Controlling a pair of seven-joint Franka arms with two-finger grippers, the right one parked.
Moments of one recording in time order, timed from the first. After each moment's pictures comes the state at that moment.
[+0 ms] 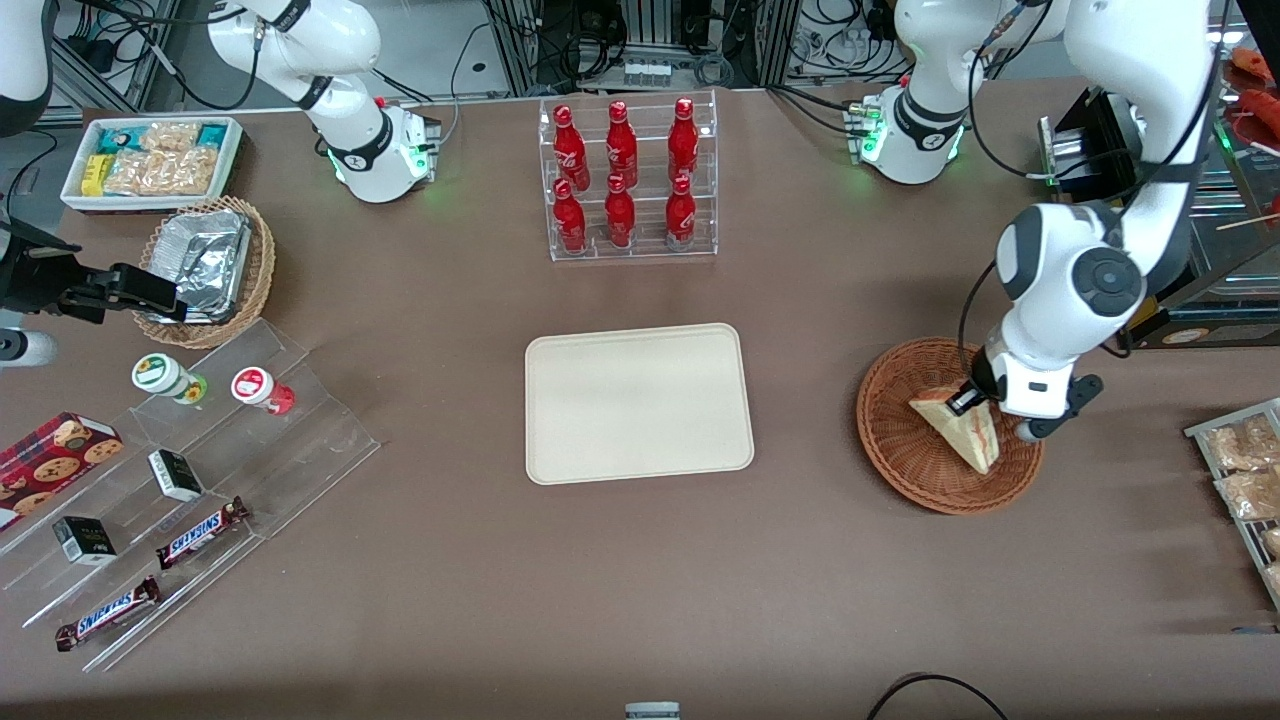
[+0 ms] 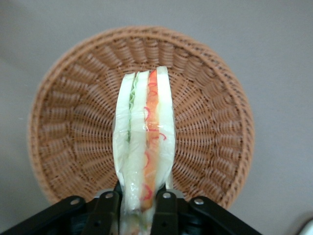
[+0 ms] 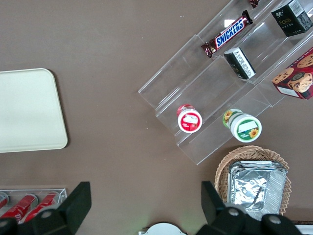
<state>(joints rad) 0.00 0.16 -0.10 -2.14 0.05 2.32 -0.74</state>
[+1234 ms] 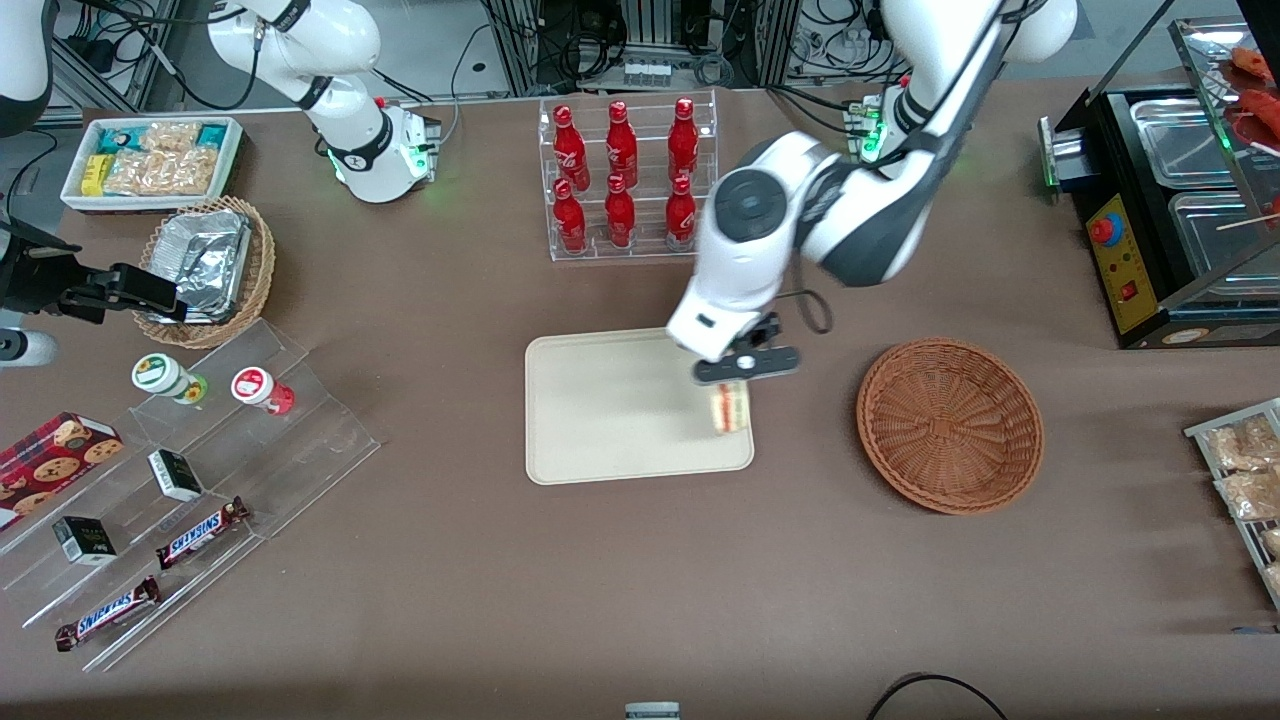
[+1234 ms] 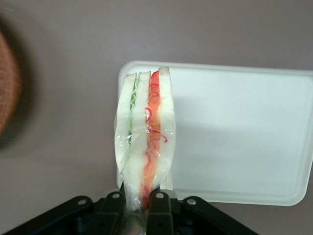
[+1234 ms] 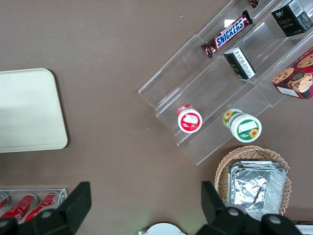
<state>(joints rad) -0.56 0.42 -0.18 -1.62 0.07 2.01 -0.87</state>
